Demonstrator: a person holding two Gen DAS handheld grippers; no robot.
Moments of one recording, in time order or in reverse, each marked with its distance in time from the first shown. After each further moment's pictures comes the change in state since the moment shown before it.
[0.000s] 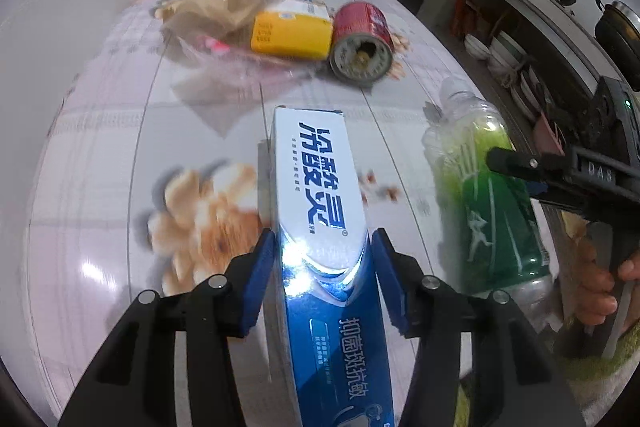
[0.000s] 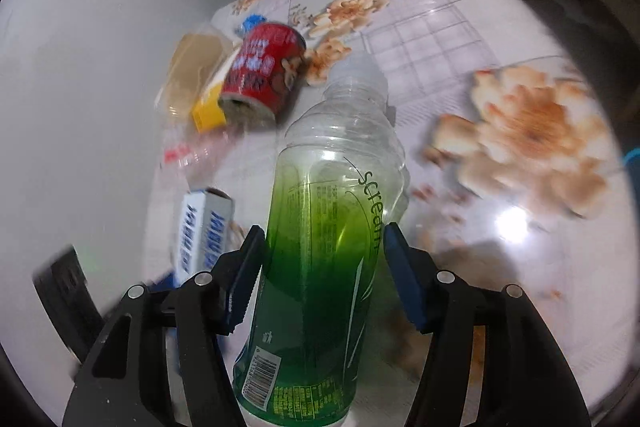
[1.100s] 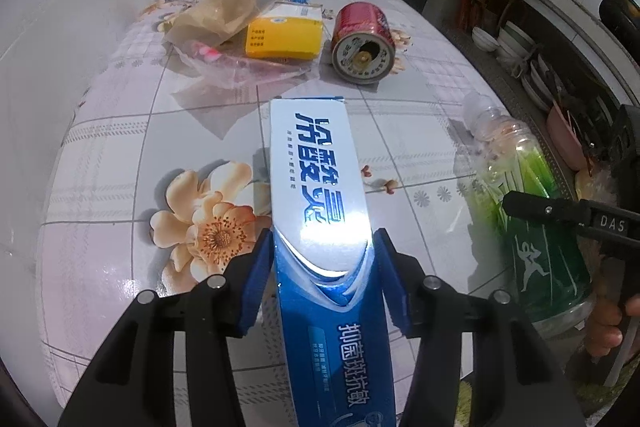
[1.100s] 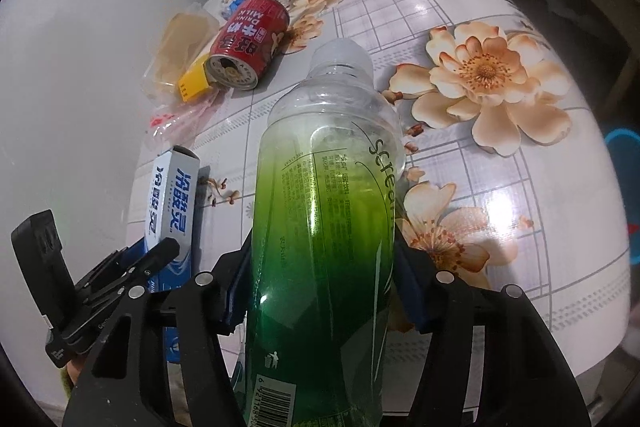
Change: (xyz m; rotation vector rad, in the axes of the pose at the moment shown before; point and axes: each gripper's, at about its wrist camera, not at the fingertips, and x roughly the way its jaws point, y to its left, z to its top) left arm -0.002 -0.015 -0.001 0.053 -0.036 0.083; right arm -0.007 -0.017 -0.035 0.028 0.000 -0.014
